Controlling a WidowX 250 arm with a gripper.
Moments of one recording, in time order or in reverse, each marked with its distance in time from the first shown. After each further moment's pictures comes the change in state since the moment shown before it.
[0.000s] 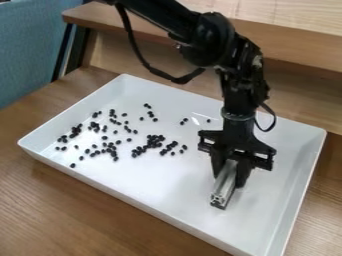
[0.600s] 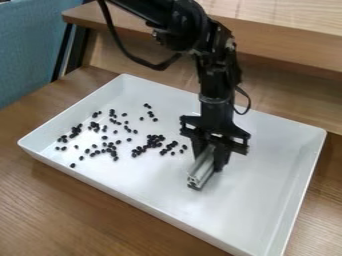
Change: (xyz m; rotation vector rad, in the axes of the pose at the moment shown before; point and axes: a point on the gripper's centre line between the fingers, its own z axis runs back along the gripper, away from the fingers) arm 0.012 0.041 0.012 0.018 0.019 -0.080
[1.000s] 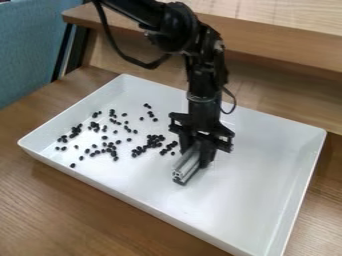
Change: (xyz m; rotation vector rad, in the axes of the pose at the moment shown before) arm 0.000 0.029 -0.007 0.058 0.031 -0.011
